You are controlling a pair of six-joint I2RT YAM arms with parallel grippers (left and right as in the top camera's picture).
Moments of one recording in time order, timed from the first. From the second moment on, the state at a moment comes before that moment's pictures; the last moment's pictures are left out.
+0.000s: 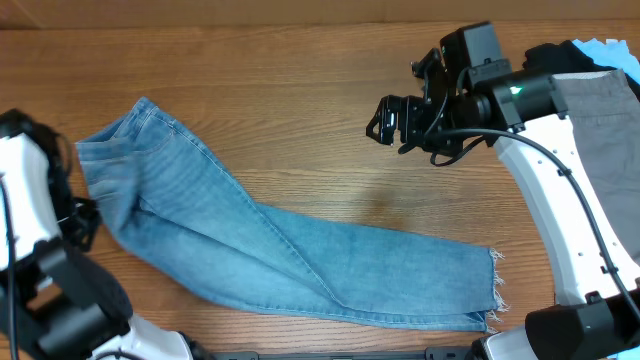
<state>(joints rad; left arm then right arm) 0.56 1.80 1.55 -1.67 -0.35 -0.90 0.28 1.66 1.73 -1.24 -0.40 0.36</state>
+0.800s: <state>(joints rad) 0.27 1.67 1.57 -1.40 -0.14 -0.67 0.40 1.67 1.63 -1.06 -0.42 0.38</state>
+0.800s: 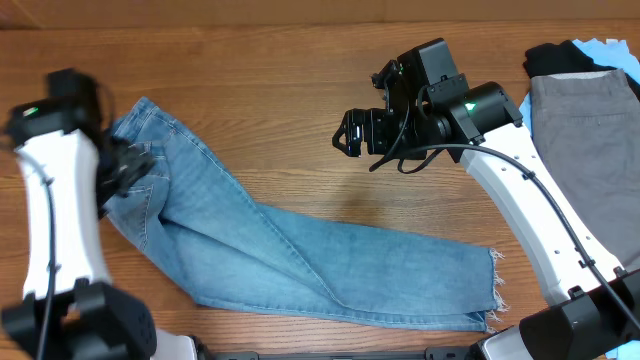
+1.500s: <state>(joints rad) 0.16 2.10 1.58 -1.23 -0.29 -0.70 0.40 1.67 1.63 -1.10 -0.42 0.38</state>
